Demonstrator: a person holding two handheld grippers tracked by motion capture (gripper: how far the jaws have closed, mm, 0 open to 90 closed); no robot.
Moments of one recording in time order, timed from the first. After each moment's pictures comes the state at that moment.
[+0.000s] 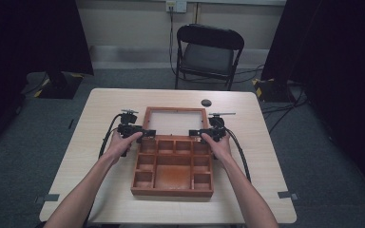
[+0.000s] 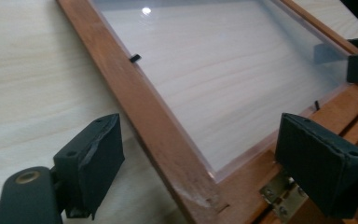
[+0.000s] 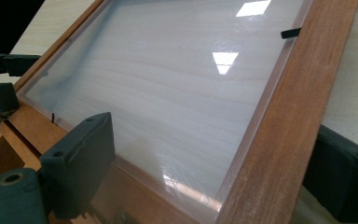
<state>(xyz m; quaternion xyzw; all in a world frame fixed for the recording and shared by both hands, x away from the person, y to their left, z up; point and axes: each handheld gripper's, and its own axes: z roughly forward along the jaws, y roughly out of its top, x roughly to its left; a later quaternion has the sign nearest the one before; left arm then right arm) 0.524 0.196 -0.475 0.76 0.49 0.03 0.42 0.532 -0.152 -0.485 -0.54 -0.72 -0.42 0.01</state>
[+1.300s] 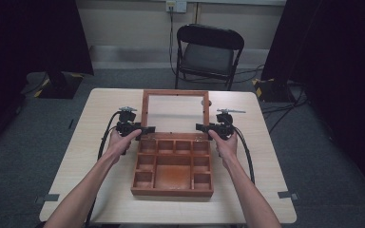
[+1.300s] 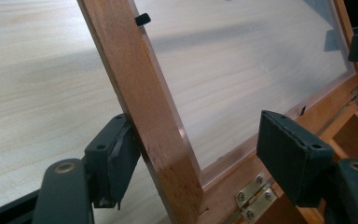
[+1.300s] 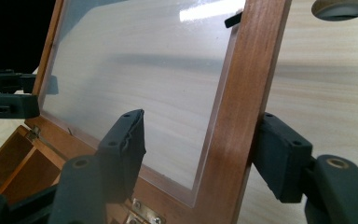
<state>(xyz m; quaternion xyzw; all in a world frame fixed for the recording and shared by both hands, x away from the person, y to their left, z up) 0.518 0.198 -0.458 0.76 0.47 0.05 0.45 0.518 -0.170 -0.455 -0.52 -0.71 -0.48 -0.06</state>
